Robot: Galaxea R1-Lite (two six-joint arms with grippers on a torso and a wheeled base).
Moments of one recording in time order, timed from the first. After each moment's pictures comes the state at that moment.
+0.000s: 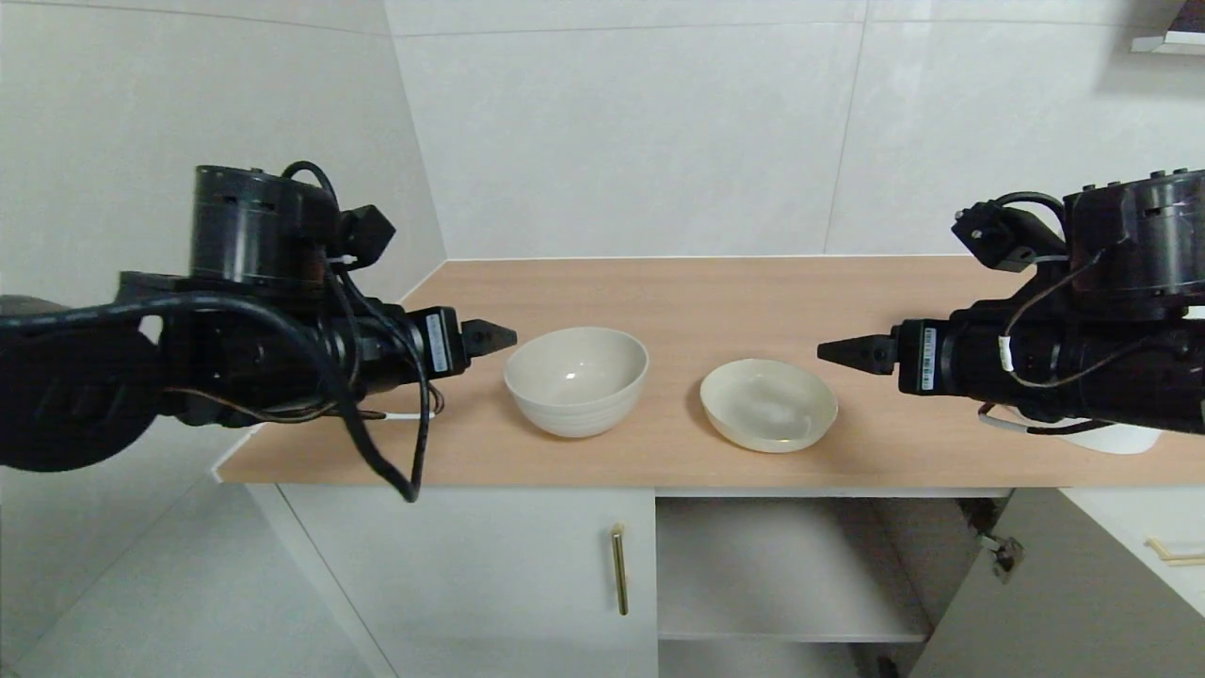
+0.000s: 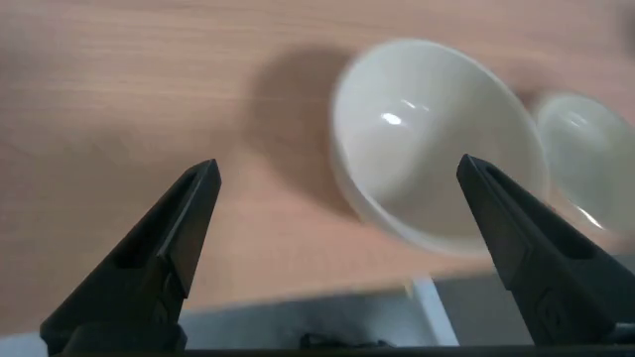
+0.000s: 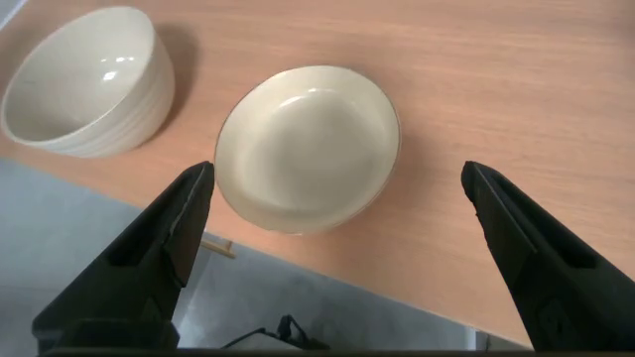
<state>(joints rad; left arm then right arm) -0.36 1.66 -1.12 -0.09 0.05 -0.34 0.44 1.56 -1.03 -0.16 -0.01 0.24</state>
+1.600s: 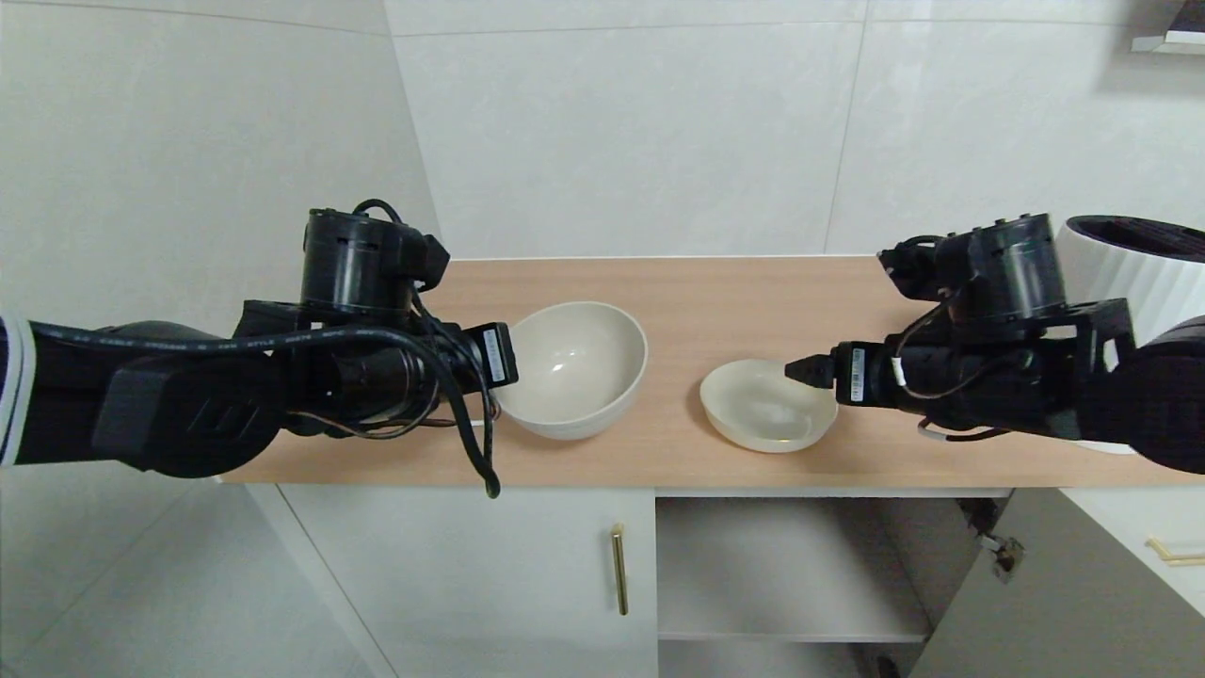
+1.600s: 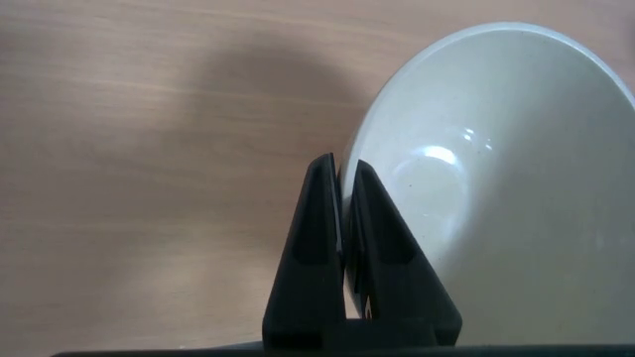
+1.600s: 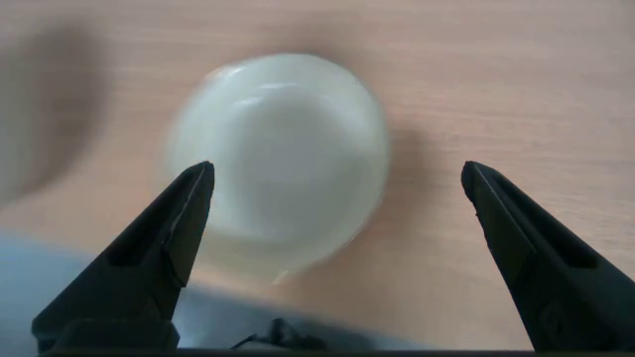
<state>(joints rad) -0.41 1.77 -1.12 -0.19 0.11 -0.42 0.49 1.74 -1.11 -0.15 -0.21 0.31</state>
